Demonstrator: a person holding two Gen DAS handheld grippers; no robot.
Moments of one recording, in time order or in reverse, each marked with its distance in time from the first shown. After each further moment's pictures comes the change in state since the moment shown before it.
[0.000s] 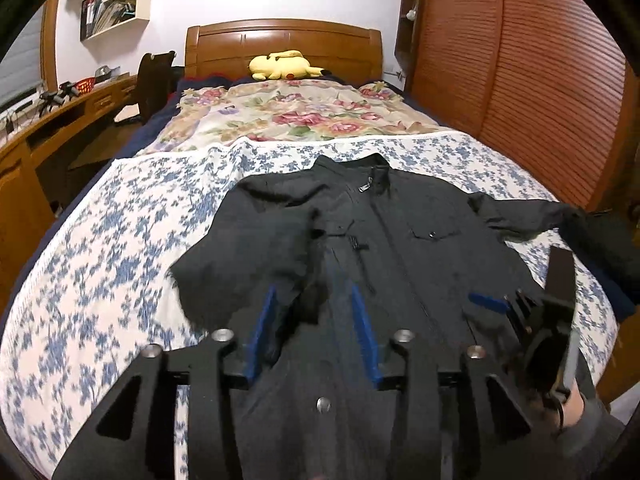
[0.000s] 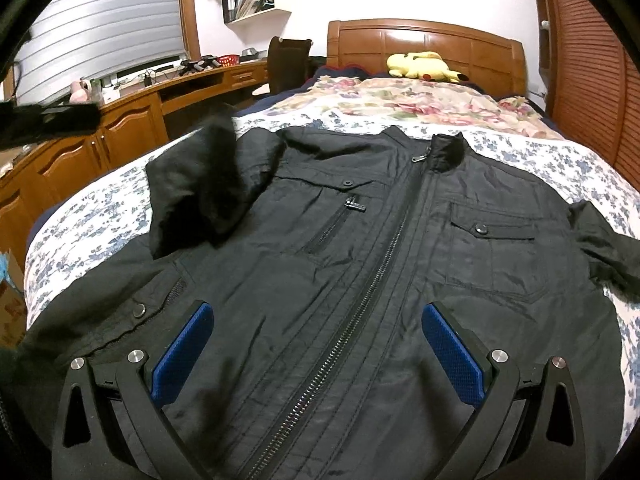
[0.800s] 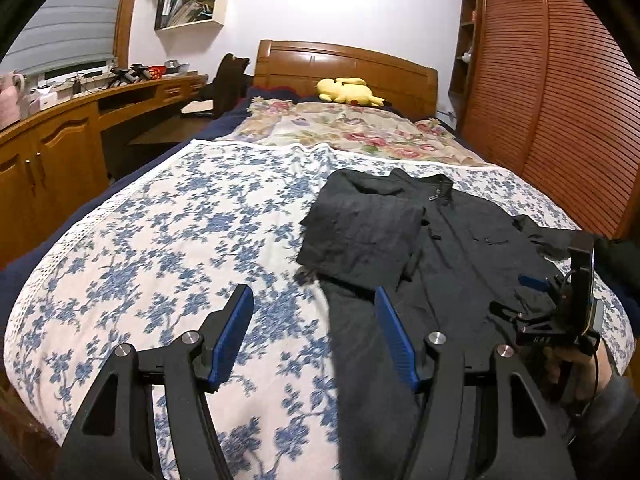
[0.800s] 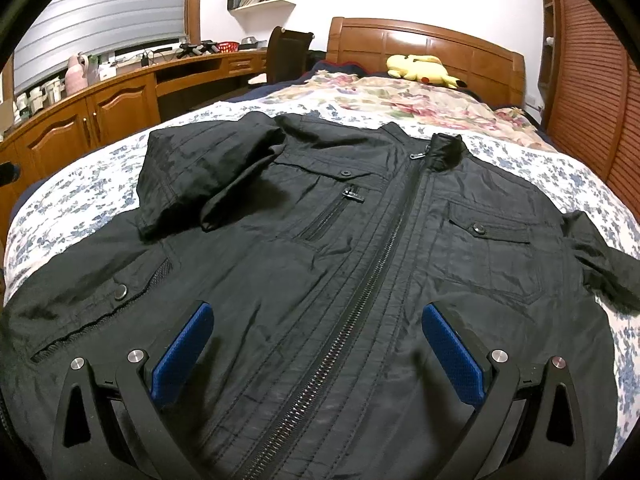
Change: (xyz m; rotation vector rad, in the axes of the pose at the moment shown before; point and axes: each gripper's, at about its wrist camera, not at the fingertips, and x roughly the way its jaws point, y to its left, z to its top) left arm -0.050 0.089 -0.088 -0.145 -0.125 0.134; right arm 0.014 0.009 0.002 -0.066 0.025 -0.063
